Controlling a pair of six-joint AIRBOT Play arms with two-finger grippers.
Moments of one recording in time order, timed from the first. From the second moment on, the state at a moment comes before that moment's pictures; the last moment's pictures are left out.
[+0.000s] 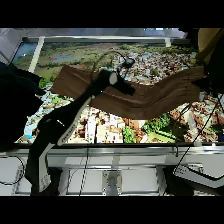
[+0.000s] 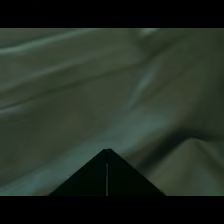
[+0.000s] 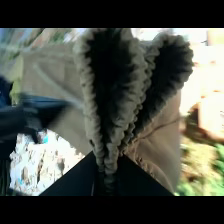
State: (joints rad) left arm -0.69 -2.03 2.02 1.29 -0.94 -1.42; right arm -0.66 -1.27 1.31 -0.58 1.48 1.17
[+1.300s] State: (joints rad) left arm -0.23 -1.67 2.02 1.55 -1.36 -1.42; right arm 0.18 -1.52 1.38 -0.83 0.71 1.41
